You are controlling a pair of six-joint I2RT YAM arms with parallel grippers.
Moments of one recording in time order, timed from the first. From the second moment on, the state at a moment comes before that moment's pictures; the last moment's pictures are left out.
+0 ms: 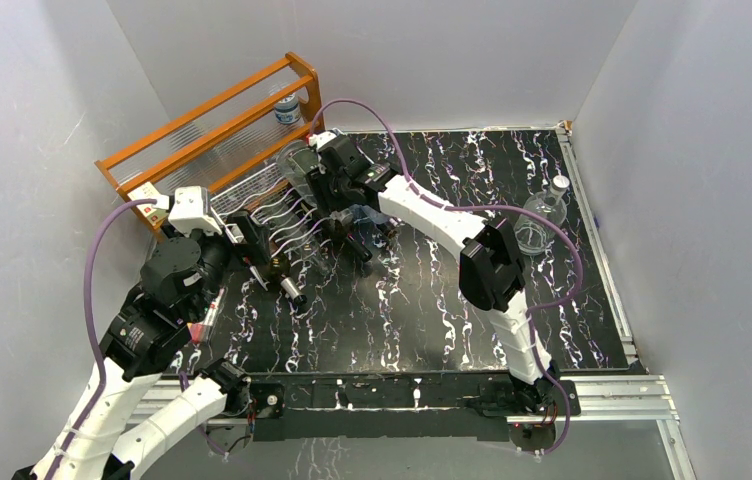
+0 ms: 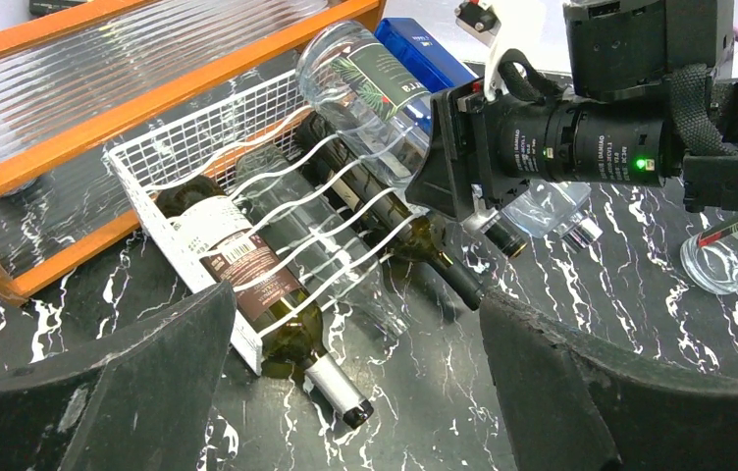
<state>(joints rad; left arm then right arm) -0.59 0.62 1.05 -0.68 -0.46 -0.32 0.86 2.19 2.07 -0.62 0.04 0.20</state>
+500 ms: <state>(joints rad) -0.59 0.63 1.05 -0.68 -0.45 -0.32 0.85 2.03 2.01 -0.52 0.06 0.18</state>
